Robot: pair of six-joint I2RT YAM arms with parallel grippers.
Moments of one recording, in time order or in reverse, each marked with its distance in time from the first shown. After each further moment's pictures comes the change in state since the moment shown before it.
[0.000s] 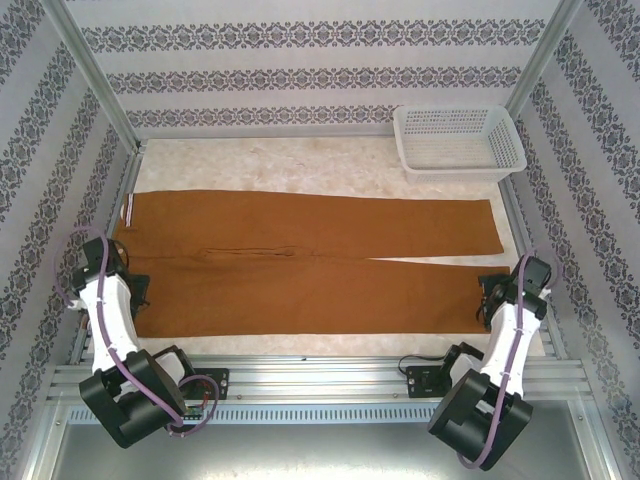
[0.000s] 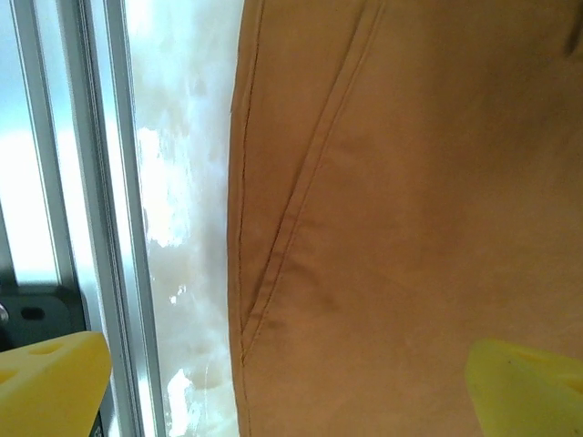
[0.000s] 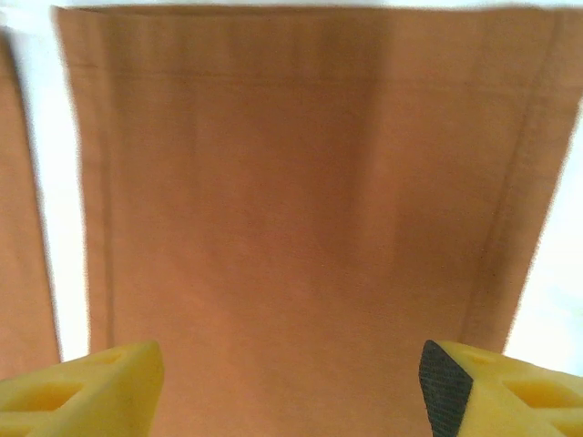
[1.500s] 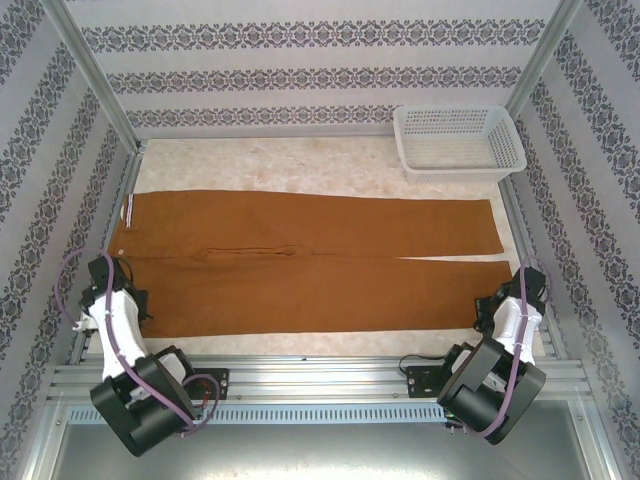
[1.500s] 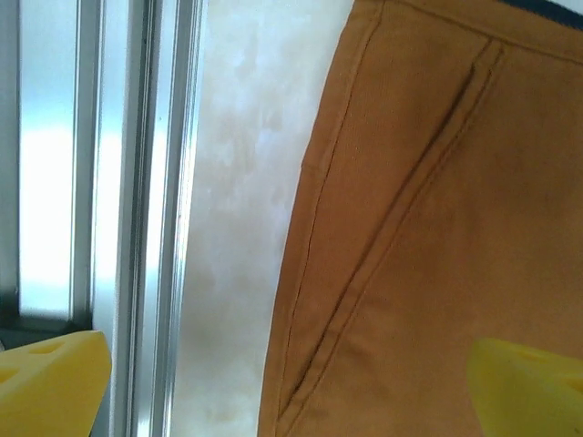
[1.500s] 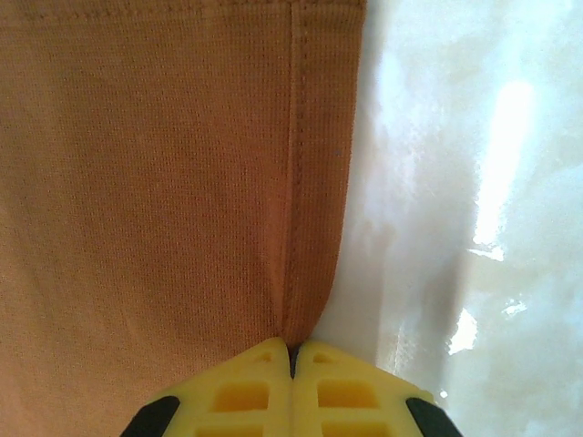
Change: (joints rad) left arm 0.058 -0.032 -0.133 0.128 -0.098 -0.062; right arm -0.044 0.188 -0.037 0.032 0.044 -0.051
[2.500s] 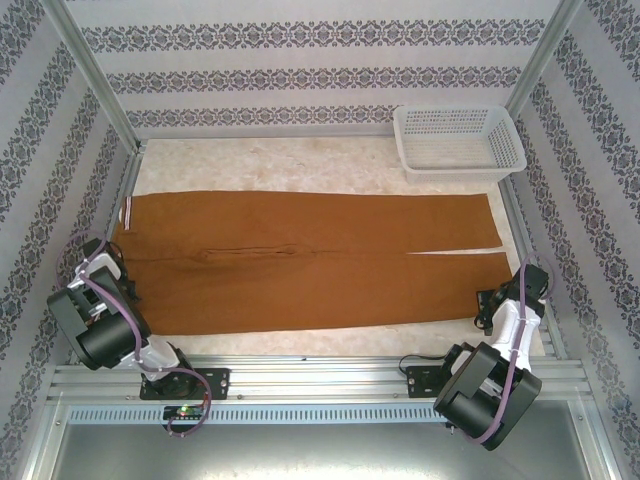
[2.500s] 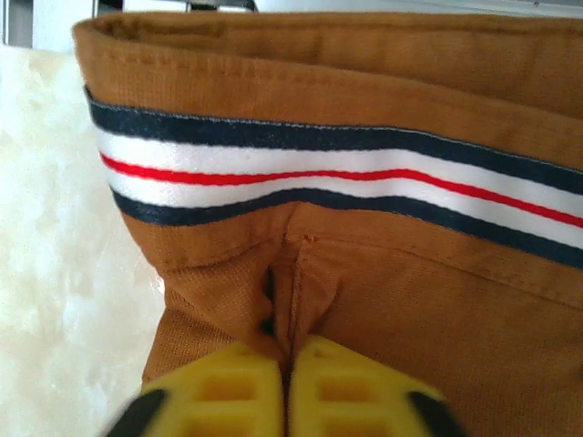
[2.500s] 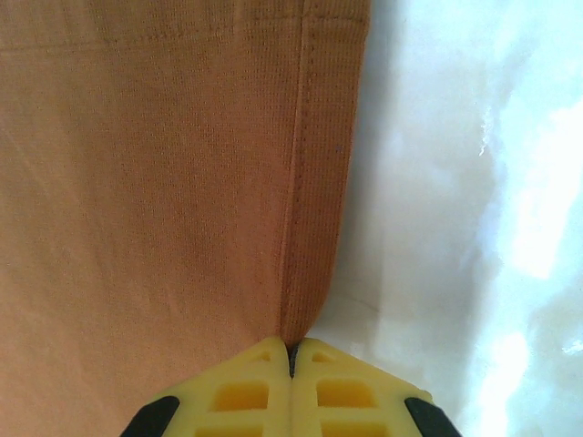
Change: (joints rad) left arm 0.039 0.502 0.146 0.269 -0.051 0.023; right arm -0.005 -0.049 -0.002 0.072 -0.056 -0.003
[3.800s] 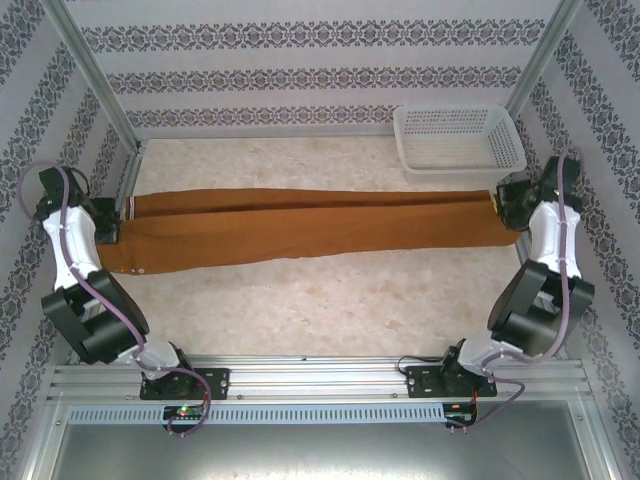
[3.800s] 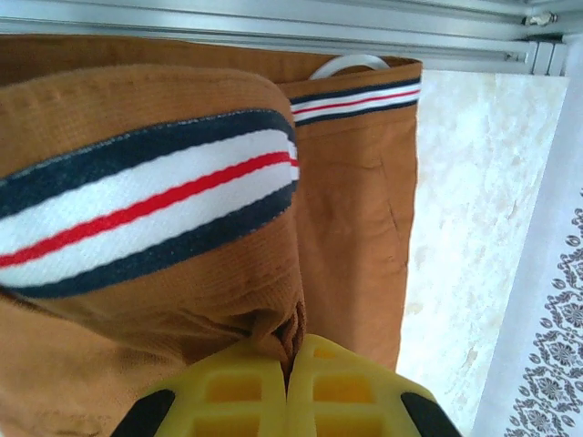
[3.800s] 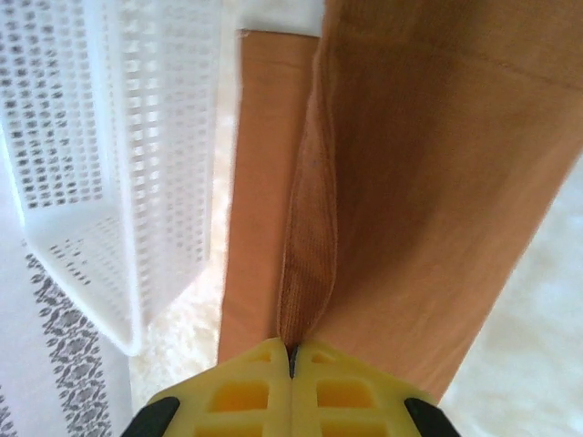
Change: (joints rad) left arm -0.077 0.049 0.598 -0.129 0.495 -0.030; right arm 0.200 0.605 0.872 0.012 -0.277 0.083
